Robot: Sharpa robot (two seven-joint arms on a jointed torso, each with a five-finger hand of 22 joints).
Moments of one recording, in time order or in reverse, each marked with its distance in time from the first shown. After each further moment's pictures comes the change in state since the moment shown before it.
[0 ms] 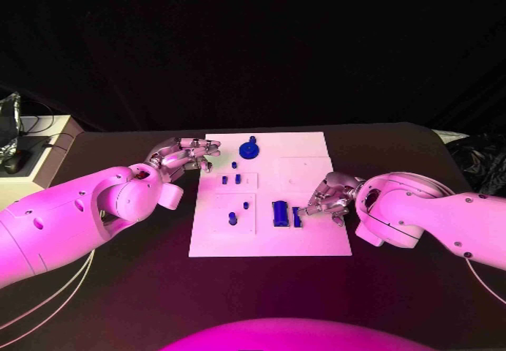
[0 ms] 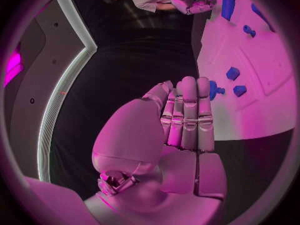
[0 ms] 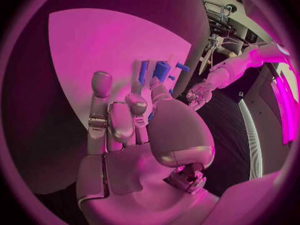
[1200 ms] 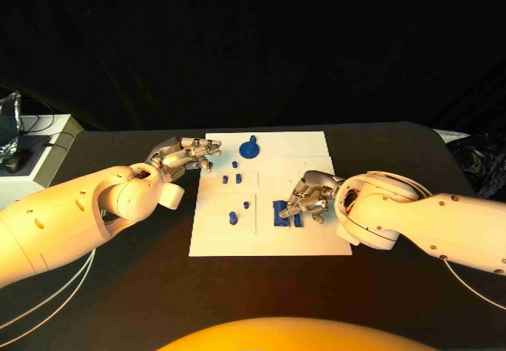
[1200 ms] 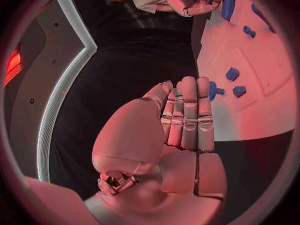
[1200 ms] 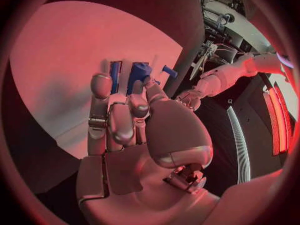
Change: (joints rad) left arm -0.001 0.001 0.000 0.000 -0.001 0.003 -0.001; left_hand 0.000 0.000 0.000 0.000 0.000 0.000 0.000 0.000 0.000 0.000 0.000 0.000 0.000 0.000 0.000 0.000 -0.001 0.000 0.004 0.004 -0.004 0.002; right arm -0.013 0.093 -0.001 -0.002 -0.076 -0.018 0.024; right_hand 0.082 -0.006 0.068 -0.112 -0.098 0.011 -0.018 0.028 0.001 0.016 -0.016 0.034 0.028 0.004 -0.004 0.016 0.019 0.000 -0.002 -0.005 0.050 0.019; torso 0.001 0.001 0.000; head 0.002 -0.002
